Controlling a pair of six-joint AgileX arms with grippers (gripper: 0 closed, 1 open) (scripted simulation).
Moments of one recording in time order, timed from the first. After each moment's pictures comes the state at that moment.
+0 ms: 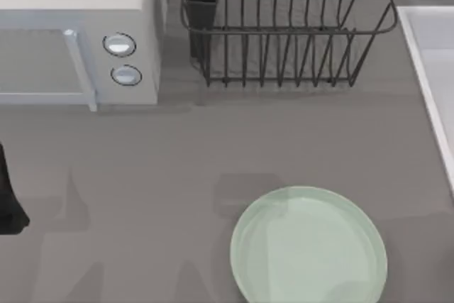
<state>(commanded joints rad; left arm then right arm) 0.00 0.00 0.00 0.00 0.00 0.00 -0.20 1.54 0.68 -0.70 0.00 -0.90</state>
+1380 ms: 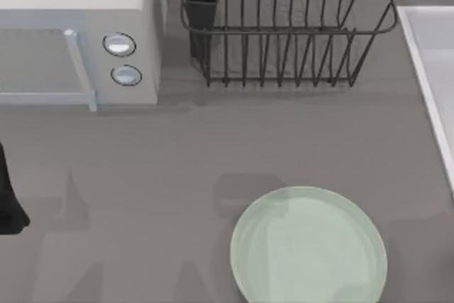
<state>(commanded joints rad) 0.00 0.00 0.00 0.00 0.00 0.00 -0.20 1.60 0.61 -0.58 0.00 -0.90</state>
